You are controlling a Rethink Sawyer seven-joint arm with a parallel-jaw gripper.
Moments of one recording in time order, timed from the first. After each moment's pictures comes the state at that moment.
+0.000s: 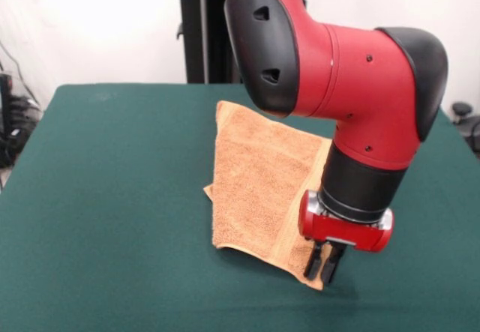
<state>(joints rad) -0.01 -0.19 0.02 0.96 -0.35 0.69 2.12</state>
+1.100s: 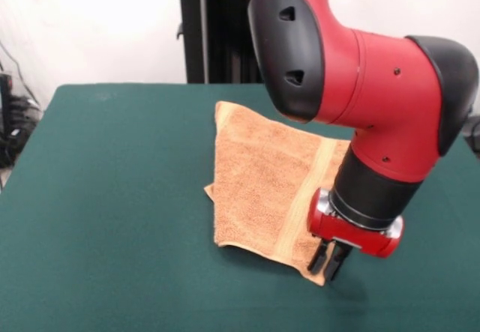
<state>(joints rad) 0.08 -0.10 -0.13 0.83 -0.19 0.83 2.20</state>
